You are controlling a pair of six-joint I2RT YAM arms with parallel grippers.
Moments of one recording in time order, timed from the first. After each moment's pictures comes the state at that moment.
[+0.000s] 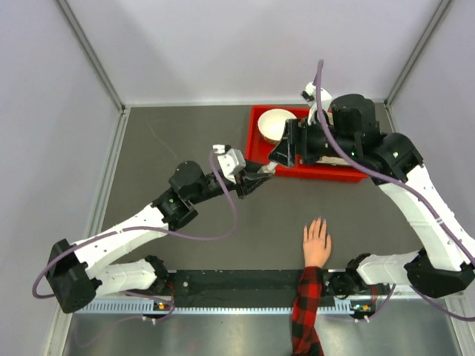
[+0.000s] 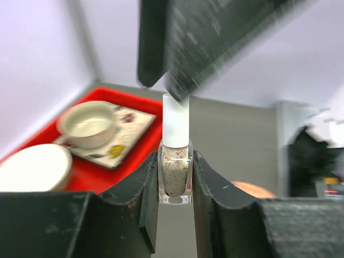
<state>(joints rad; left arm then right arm) -0.83 1.10 0.85 0.42 0.46 -0.06 0.67 1.24 1.68 -0.91 -0.26 0.31</state>
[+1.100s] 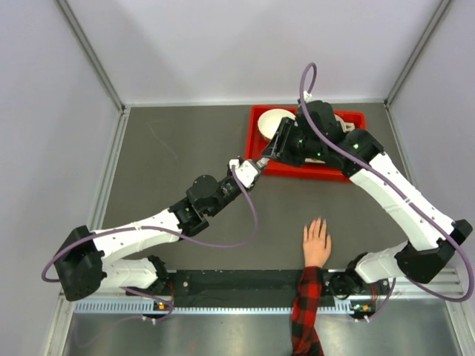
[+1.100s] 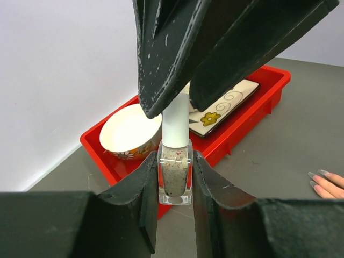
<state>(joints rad) -0.97 1.19 0.72 0.58 -0.12 0.28 0.74 1.37 1.66 -0.93 0.03 0.89</state>
